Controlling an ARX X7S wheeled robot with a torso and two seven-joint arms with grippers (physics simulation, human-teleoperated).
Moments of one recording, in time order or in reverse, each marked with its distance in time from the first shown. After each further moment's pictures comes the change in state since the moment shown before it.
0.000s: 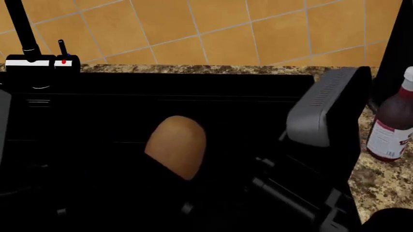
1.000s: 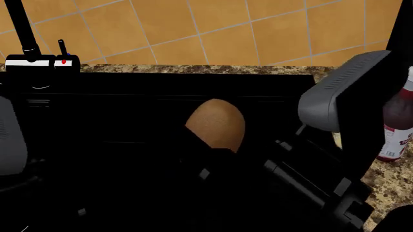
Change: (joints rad) left arm 0.115 -0.075 0.064 0.018 0.158 0.140 -0.056; right arm 0.061 0.075 -0.019 -0.035 0.054 0.003 0.208
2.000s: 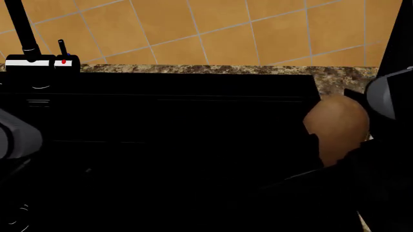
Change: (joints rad) left arm 0.129 0.009 0.019 0.076 0.238 0.108 -0.269; right arm 0.227 0.429 -0.240 0.009 0.613 -0.024 0.973
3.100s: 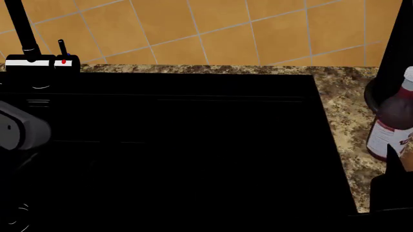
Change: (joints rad) left arm -0.006 0.001 0.055 -0.058 0.046 0.059 -0.011; right arm -0.313 0.257 0.252 -0.021 0.117 -0.038 0.106
